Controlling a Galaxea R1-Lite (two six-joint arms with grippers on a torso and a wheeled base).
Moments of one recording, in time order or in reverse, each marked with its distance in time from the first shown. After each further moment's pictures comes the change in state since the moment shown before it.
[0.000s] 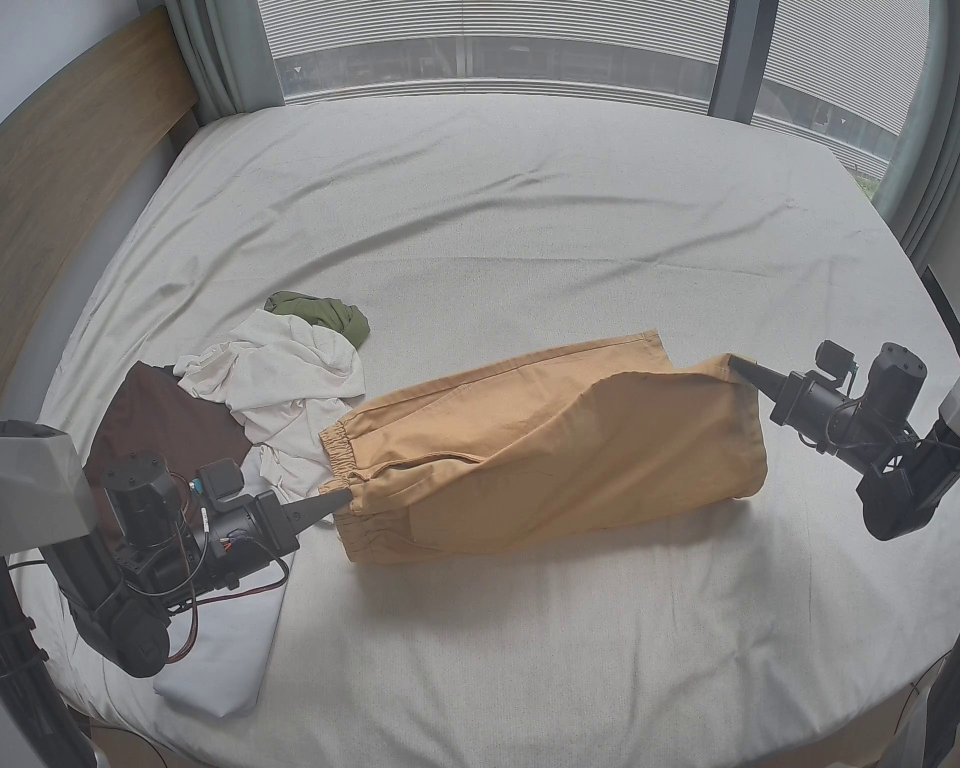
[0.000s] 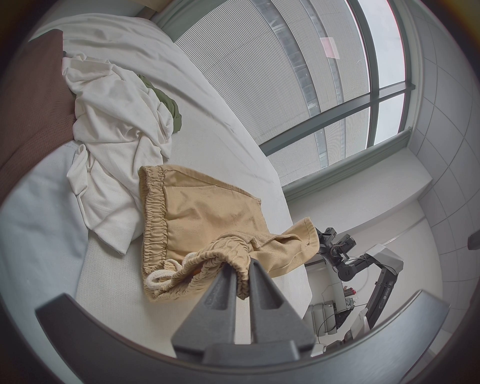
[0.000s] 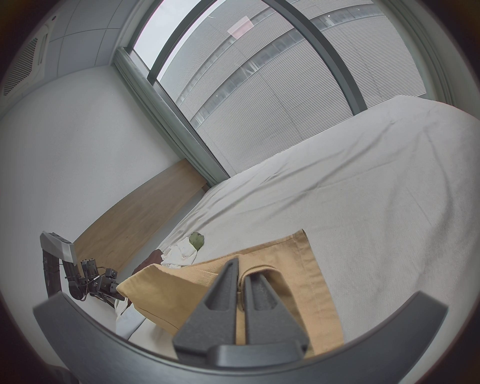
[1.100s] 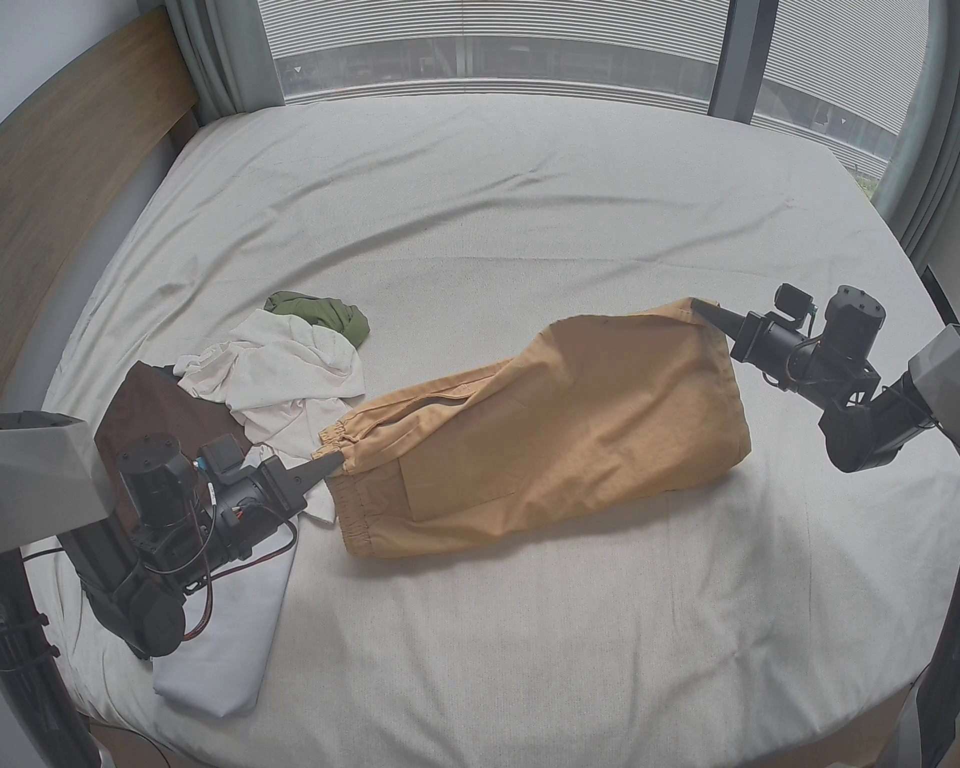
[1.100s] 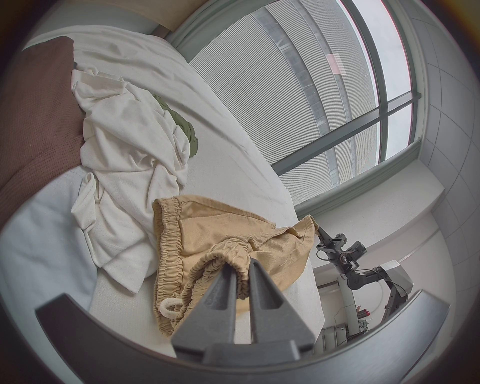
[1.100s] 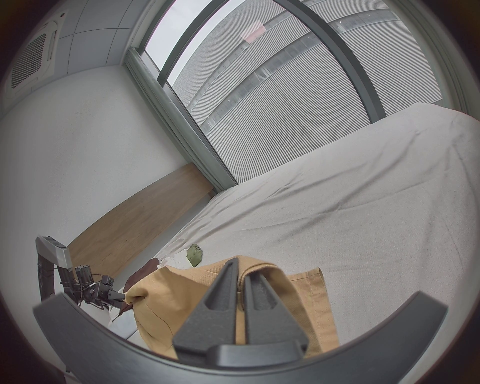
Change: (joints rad) left arm 0.004 0.058 -0.116 0.000 0.152 -0.044; right arm 0.047 0.145 -0.435 0.230 -0.003 -0.012
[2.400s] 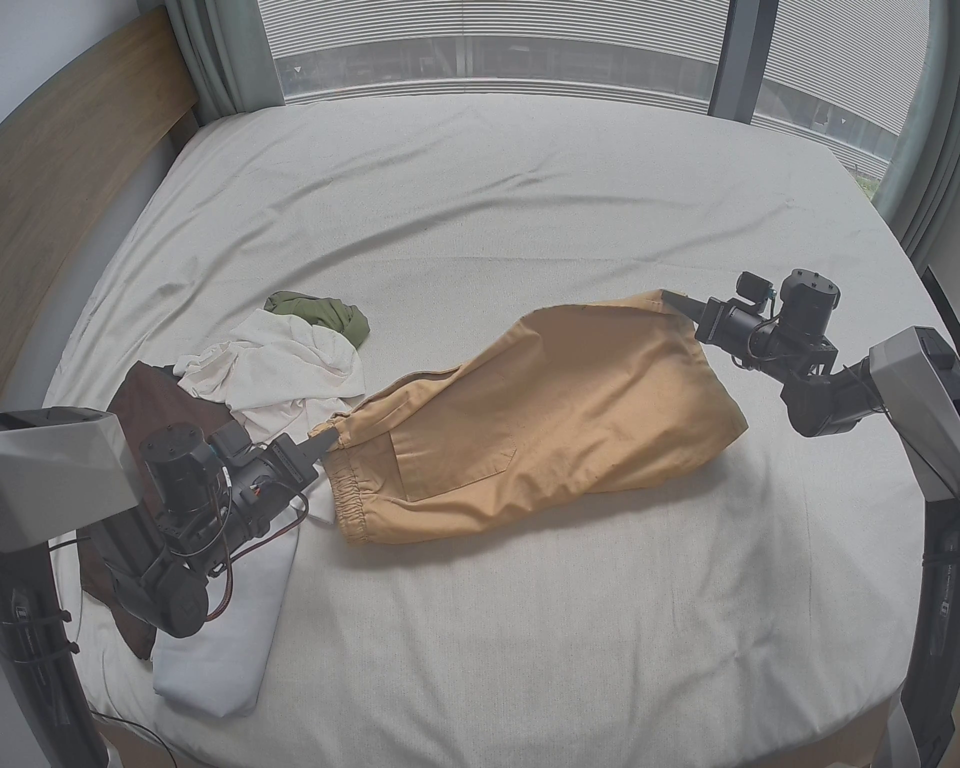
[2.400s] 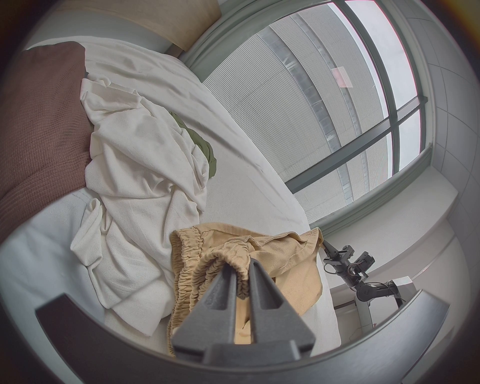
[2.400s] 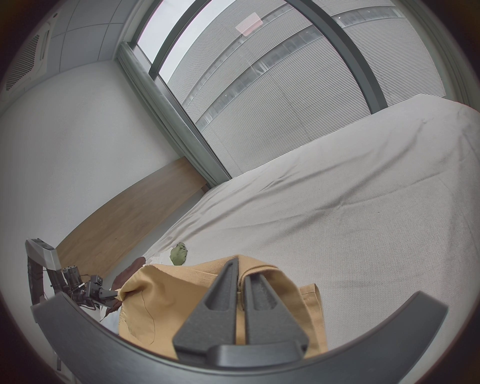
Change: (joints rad) left arm -0.001 0.093 -0.126 0.000 0.155 -0.013; right arm 0.014 0.202 -0.377 0.234 -0.025 -0.041
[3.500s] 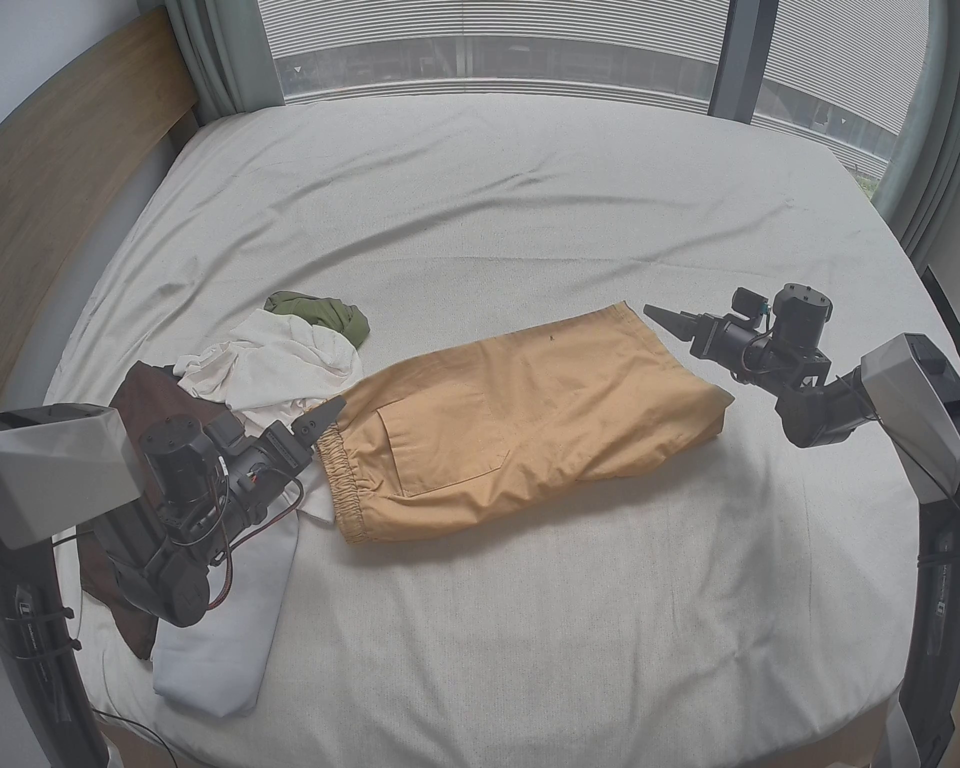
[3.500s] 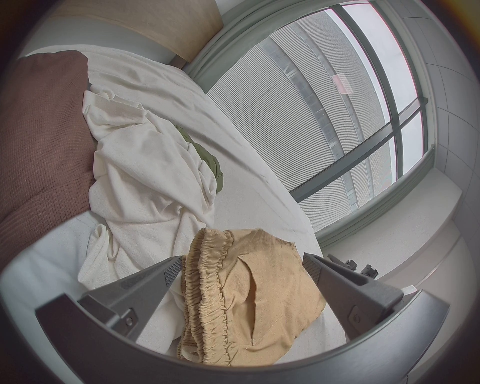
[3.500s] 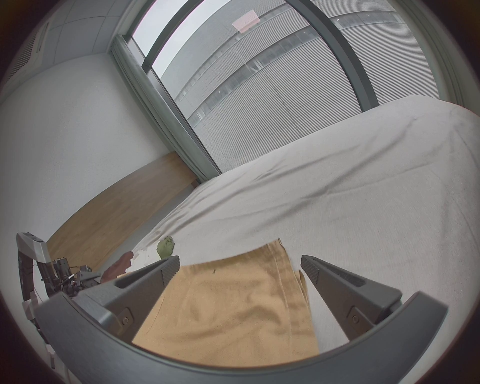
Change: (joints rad) left arm 0.019 0.013 -0.046 0.000 0.043 0.001; right arm 0.000 0.005 0.072 -0.010 -0.055 -0.038
